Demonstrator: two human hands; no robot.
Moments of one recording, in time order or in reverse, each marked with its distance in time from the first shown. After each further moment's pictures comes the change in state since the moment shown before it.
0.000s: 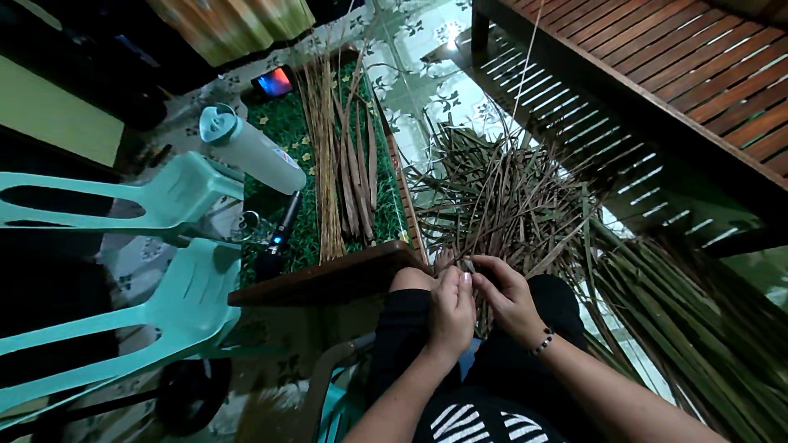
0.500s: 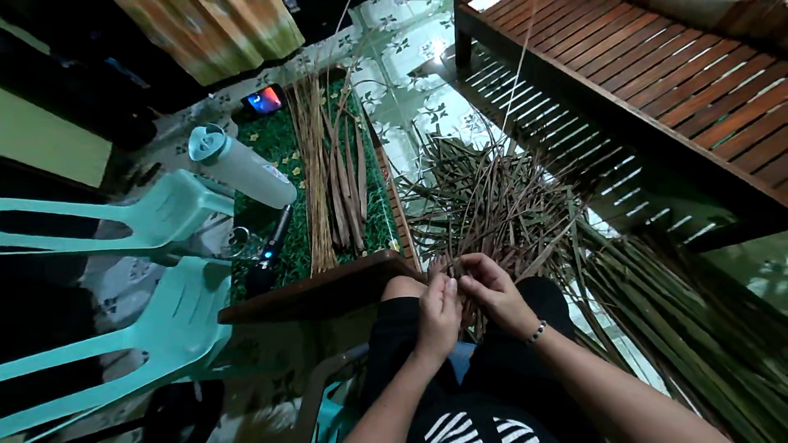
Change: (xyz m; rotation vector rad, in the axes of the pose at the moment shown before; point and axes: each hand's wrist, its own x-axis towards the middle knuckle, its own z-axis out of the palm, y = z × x) left_hand 0.002 -0.009 -0.004 -0.044 -0.050 0.022; right_hand 0.010 -0.005 -0.010 0.328 -0.144 0.214
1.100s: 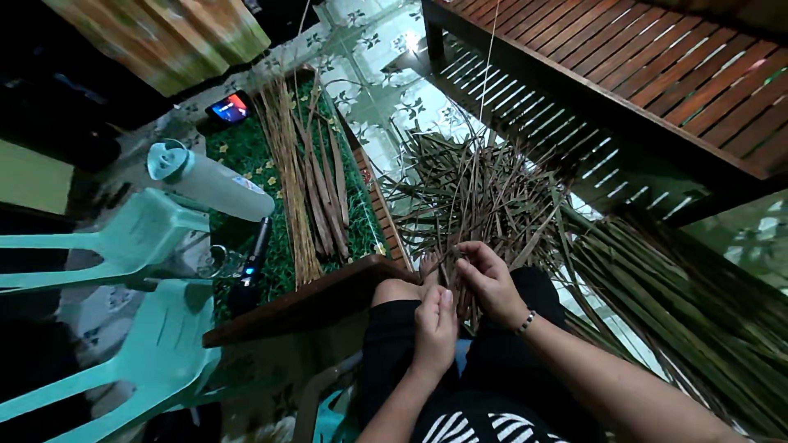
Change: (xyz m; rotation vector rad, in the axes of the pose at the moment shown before) left_hand -0.014 -0.006 0.006 0.015 -0.055 -0.001; right_hand 0.004 0.002 -0.004 -0.039 0.245 0.010
